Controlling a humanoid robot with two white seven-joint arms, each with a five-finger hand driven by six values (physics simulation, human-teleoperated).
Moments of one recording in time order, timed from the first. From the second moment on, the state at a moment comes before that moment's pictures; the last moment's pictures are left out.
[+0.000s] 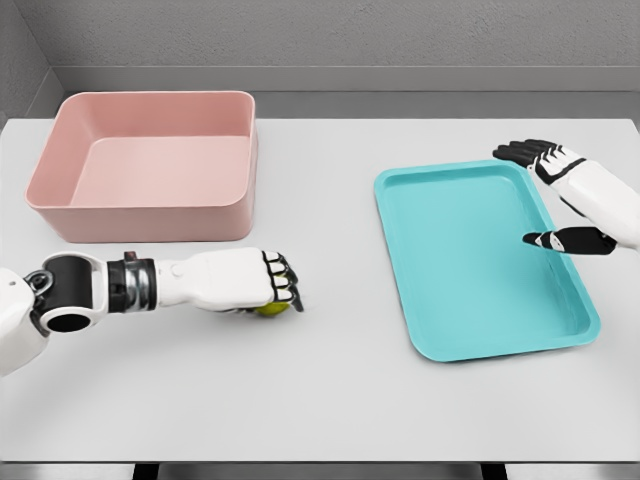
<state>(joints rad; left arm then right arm) -0.57 0.74 -0.88 -1.64 -0.67 -0.61 -0.26 -0.07 -0.50 -0.23 -1.71 0.25 -0.61 0.61</state>
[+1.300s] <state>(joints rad) -0.70 0.85 -0.88 -1.64 -0.56 -0.61 -0.27 -0.08 -0.50 -0.23 -1.71 0.25 -0.61 0.61</state>
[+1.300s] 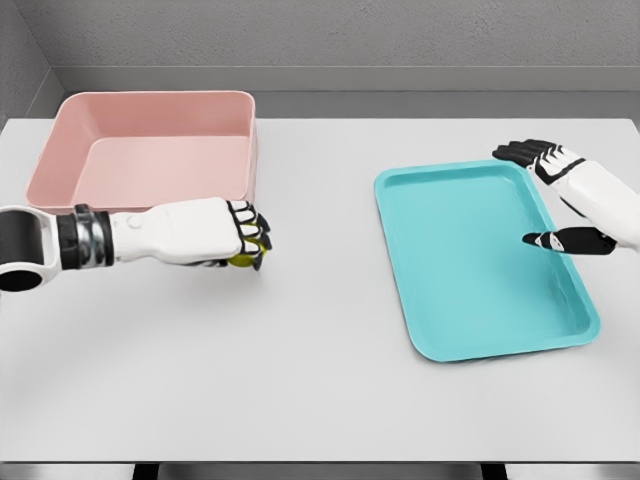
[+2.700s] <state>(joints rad) -0.84 0.92 -0.75 -1.25 -0.42 -0.61 -0.26 -0.08 -0.50 -0.23 -1.71 0.25 -0.61 0.61</state>
